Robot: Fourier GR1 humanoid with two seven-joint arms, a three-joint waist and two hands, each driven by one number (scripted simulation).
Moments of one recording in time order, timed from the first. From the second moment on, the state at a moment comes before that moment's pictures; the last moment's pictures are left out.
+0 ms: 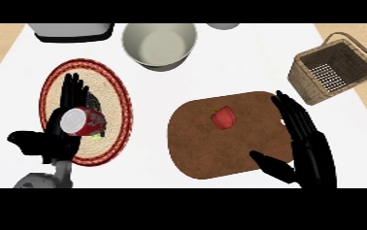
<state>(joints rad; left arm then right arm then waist) -0.06 0.34 -0.22 -1.58 0.30 0.38 -0.06 0.04 -0.45 0.46 -1.80 0.73 -0.57 0.21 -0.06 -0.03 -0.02</state>
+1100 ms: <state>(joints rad) -0.05 0.30 -0.25 -1.64 0.27 0.38 -0.06 -0.22 -0.22 0.71 -2.17 1.09 0.37 1.07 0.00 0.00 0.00</state>
